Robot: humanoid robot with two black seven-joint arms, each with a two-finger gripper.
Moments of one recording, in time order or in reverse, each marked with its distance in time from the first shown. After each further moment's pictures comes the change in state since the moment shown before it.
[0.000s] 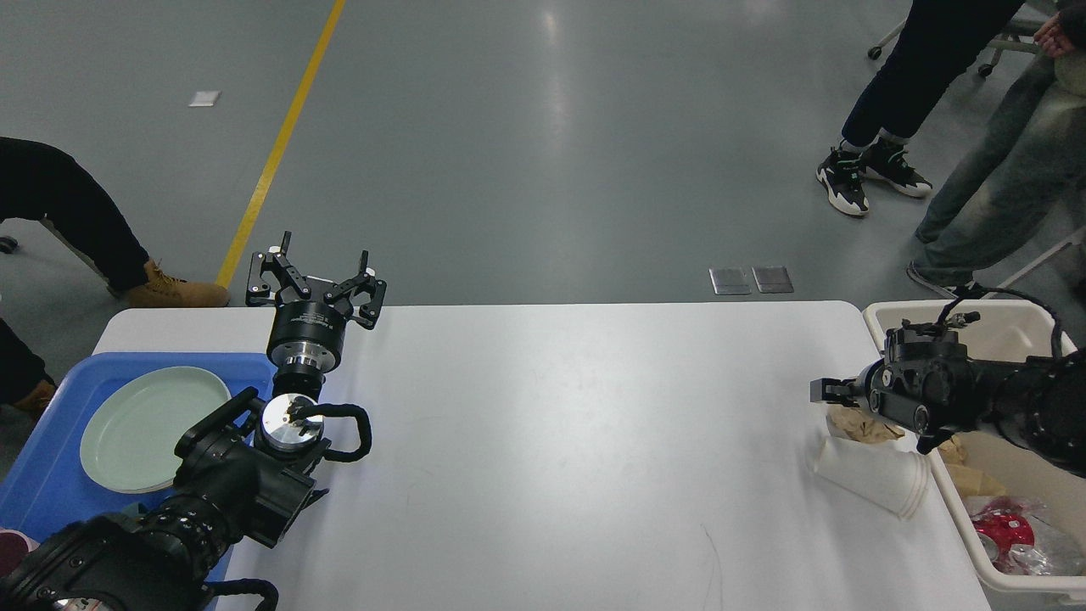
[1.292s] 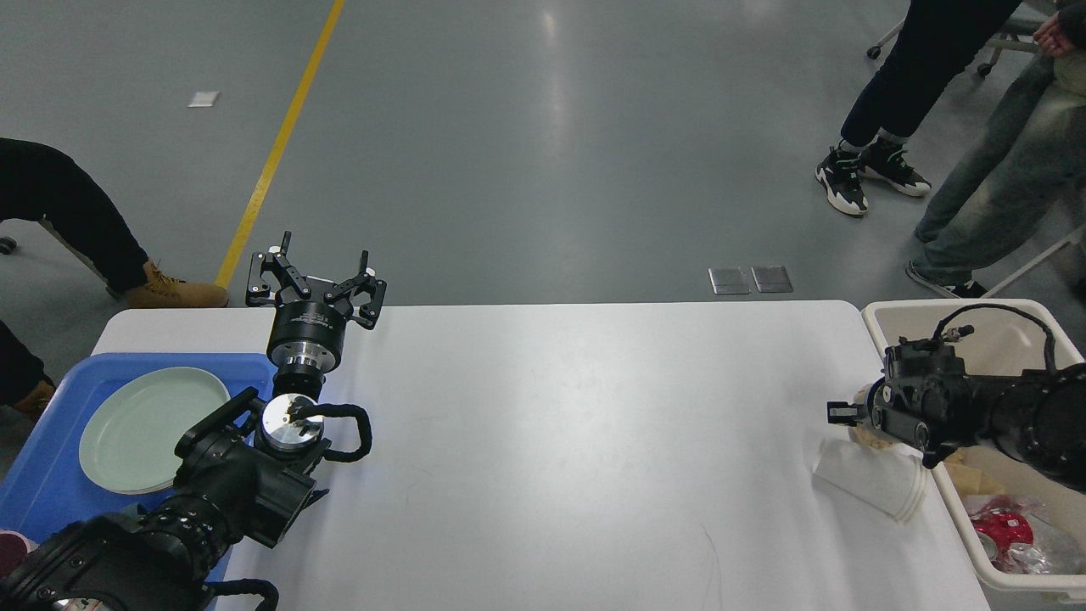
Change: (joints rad) left arm 0.000 0.000 -0.001 0.000 0.000 0.000 0.000; right arm 0.009 0.002 0.002 0.023 -0.049 0.051 -0.002
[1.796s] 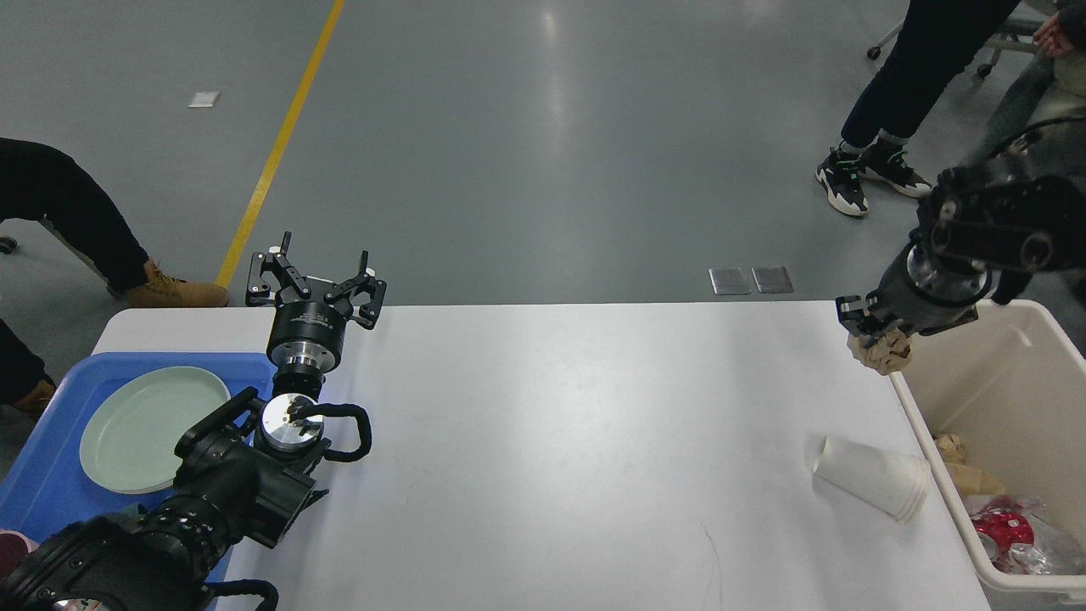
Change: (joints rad) left arm 0.000 0.000 0.000 0.000 0.000 0.000 0.000; right arm 0.599 -0.178 -0.011 0.385 0.001 0.479 -0.001
